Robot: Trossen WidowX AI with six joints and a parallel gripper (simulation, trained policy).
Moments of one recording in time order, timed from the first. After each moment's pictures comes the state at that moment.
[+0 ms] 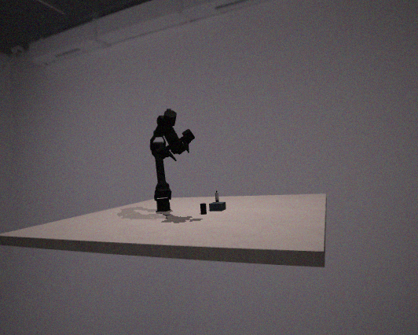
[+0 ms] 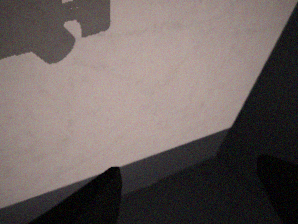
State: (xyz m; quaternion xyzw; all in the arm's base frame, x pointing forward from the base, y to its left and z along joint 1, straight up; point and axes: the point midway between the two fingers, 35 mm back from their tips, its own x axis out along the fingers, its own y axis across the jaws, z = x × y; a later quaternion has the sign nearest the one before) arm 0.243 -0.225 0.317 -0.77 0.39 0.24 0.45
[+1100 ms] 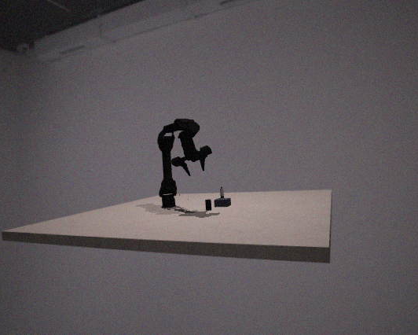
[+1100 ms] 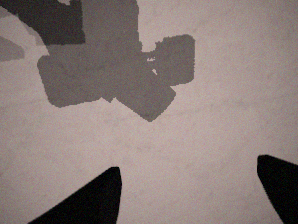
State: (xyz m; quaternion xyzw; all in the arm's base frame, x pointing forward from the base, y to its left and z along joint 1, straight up) arm 0.281 -0.208 0.230 -0.67 0.42 0.39 0.47
